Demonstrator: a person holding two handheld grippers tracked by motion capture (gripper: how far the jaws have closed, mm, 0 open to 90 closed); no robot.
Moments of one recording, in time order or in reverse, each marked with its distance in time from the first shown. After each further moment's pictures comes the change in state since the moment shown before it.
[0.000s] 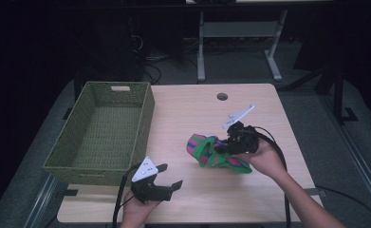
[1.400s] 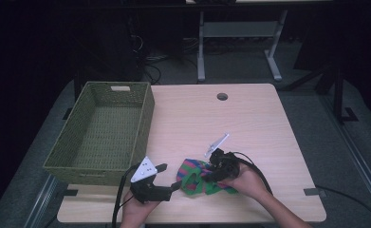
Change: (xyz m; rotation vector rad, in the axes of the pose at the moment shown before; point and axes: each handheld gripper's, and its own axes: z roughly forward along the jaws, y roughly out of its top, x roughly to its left) left arm -0.001 -0.001 -0.002 -0.010 0.000 -0.010; right arm 0.027 -0.036 0.088 0.137 0.121 0.005
